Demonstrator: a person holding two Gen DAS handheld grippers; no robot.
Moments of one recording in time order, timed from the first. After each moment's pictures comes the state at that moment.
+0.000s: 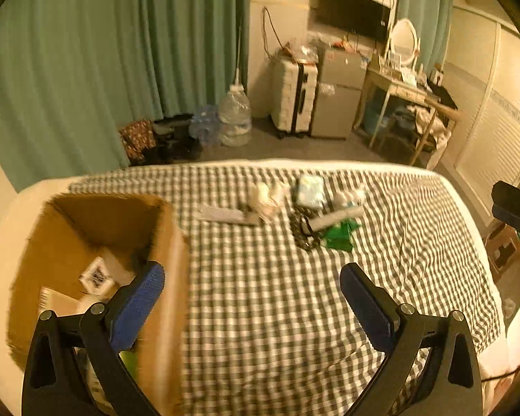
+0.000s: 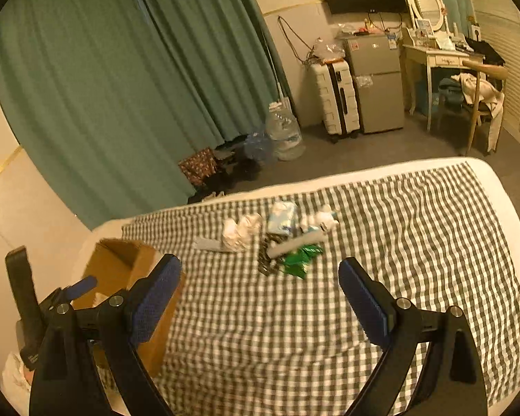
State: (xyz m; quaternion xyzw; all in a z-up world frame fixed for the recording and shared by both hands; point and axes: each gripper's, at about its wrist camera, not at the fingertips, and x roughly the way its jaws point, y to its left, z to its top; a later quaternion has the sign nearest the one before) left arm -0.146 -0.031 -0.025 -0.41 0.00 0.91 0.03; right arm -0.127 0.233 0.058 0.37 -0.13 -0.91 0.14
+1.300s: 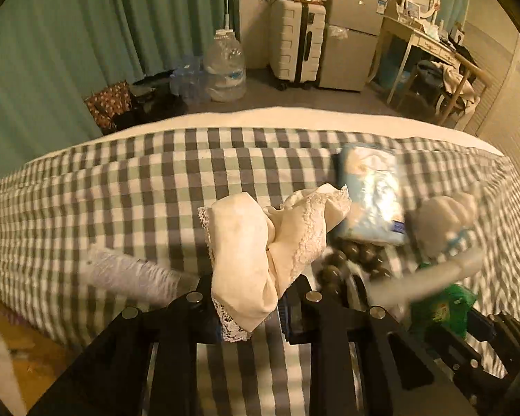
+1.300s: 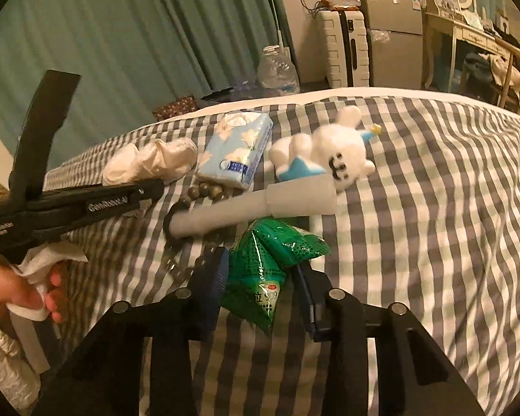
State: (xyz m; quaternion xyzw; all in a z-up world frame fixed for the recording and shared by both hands) left arm -0.345 0.007 -0.187 -0.49 0.02 0.87 0.03; right arm -0.256 0.195 -0.163 0.44 -0.07 -0.88 0.15
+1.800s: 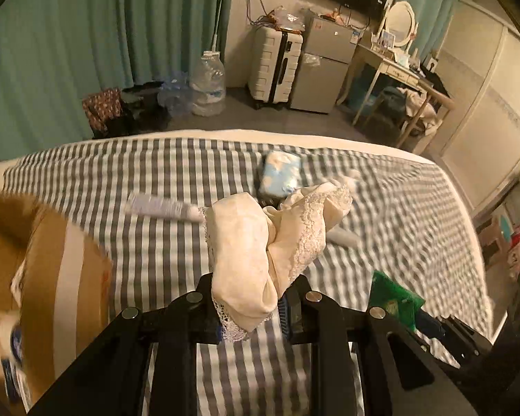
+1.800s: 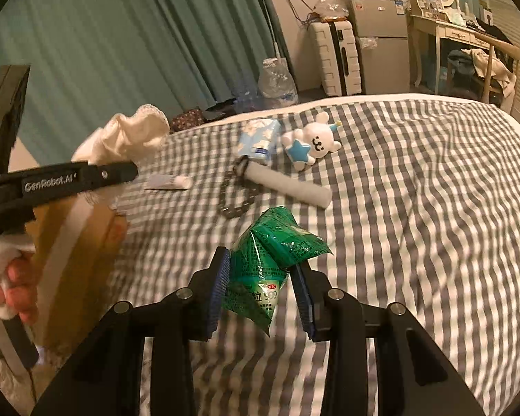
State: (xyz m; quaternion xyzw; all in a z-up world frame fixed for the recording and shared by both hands) left arm -0.221 0.006 -0.081 -0.46 -0.04 0.88 0.08; right arm -0.144 0.213 -0.094 0.42 -0.10 -0.89 0.15
